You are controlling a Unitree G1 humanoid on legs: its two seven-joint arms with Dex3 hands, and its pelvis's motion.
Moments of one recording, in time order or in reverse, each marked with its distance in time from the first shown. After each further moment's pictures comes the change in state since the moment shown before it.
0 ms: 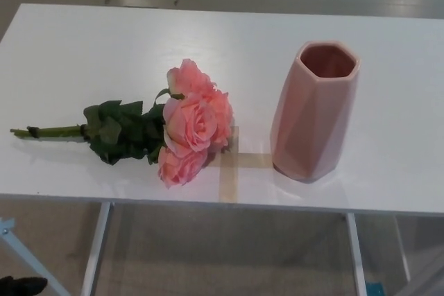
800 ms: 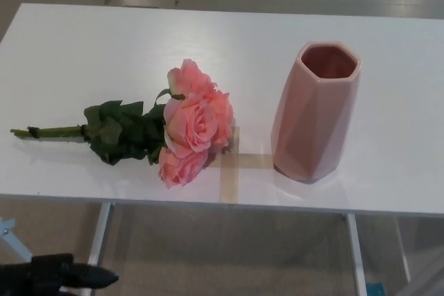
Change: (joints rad) left_arm 0.339 0.246 0.078 -0.887 -0.322 0.072 -0.365; right_arm -0.008 0.000 0.005 0.000 -0.001 0.000 0.000
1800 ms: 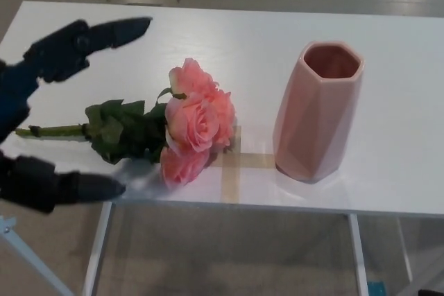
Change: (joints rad) left_arm -0.636 -0.102 0.024 -0.167 0.197 0.065 0.218; right_arm -0.023 -0.002 0.009 0.004 0.000 0.002 0.001
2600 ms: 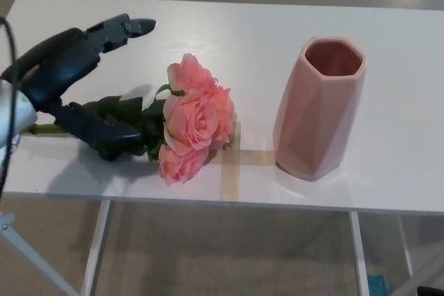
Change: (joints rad) left_arm -0.422 0.007 -0.411 0.553 0.421 0.190 0.076; right_arm -0.008 -0.001 0.002 0.000 0.000 0.001 0.001
